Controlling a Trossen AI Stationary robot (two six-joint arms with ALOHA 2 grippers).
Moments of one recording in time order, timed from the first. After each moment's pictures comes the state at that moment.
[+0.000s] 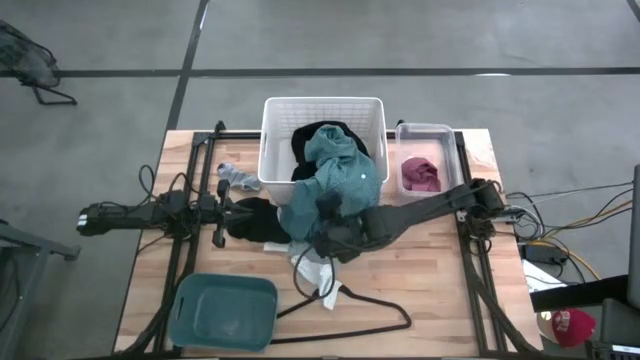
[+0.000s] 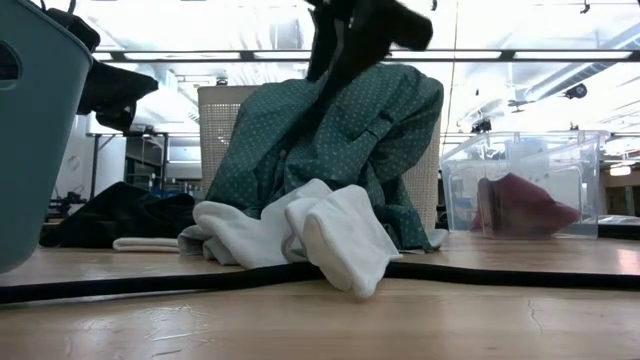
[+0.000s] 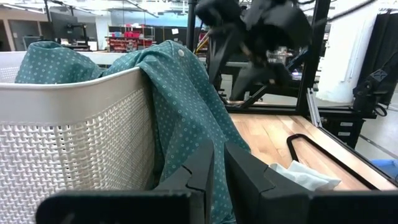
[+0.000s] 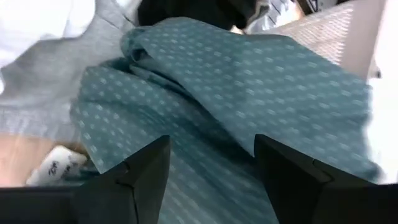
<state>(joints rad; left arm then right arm) 0.00 0.04 0.01 0.02 -0.03 -0.03 0.25 1.95 1.76 -0.92 0.57 -0.38</state>
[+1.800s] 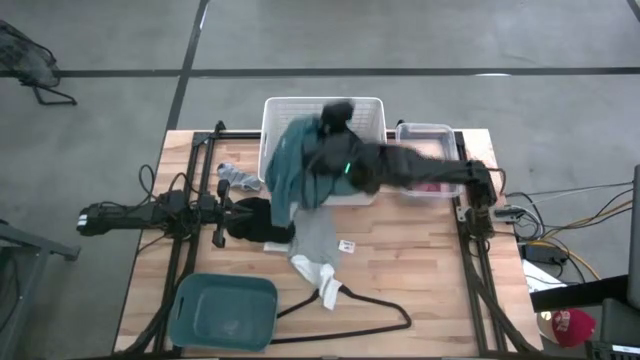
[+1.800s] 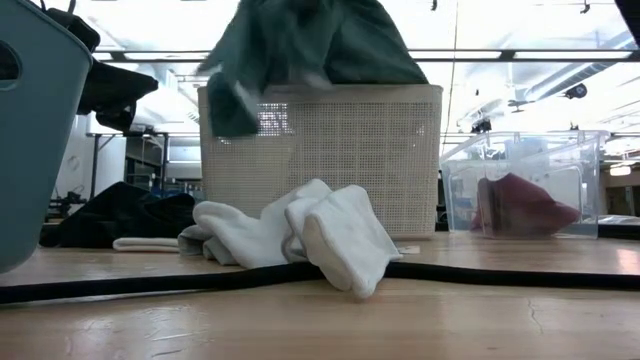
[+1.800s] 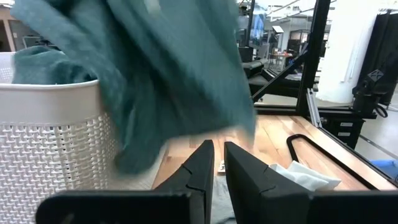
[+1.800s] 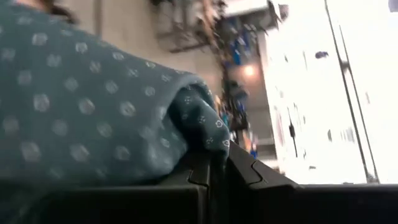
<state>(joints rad) 0.00 0.04 0.01 0.02 -0.03 -0.03 0.05 1.96 2.29 -0.68 1.05 -0.95</state>
